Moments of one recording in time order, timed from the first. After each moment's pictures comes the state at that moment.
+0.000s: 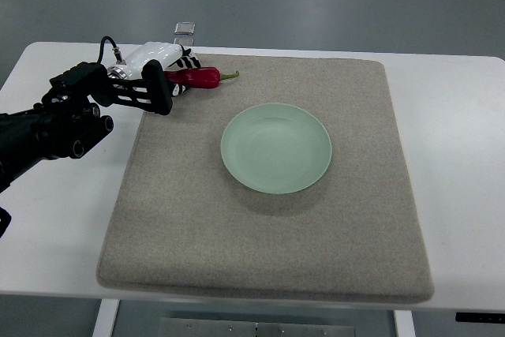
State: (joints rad) left arm -1.04 0.23 -0.12 -0.37 1.33 0.23 -0.39; right arm 0.03 0.00 0.02 0.12 -0.13 0.00 0.06
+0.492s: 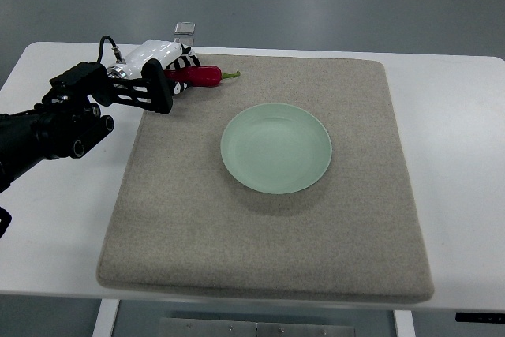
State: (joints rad) left arm -1.04 0.22 -0.13 -0.38 1.32 0.26 -0.39; right arm 0.03 0.00 0.02 0.12 -0.13 0.00 0.06
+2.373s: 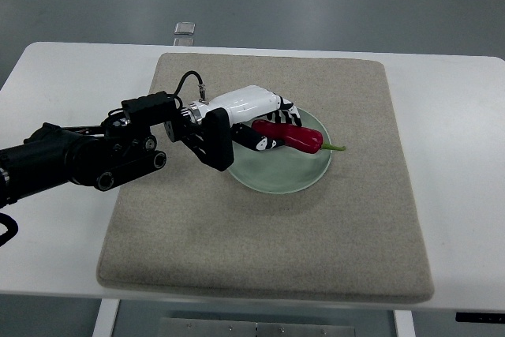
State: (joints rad) left arm -1.05 0.25 -0.04 -0.87 1.34 0.23 -0.48; right arm 0.03 0.00 0.02 0.12 -0.13 0.00 0.06
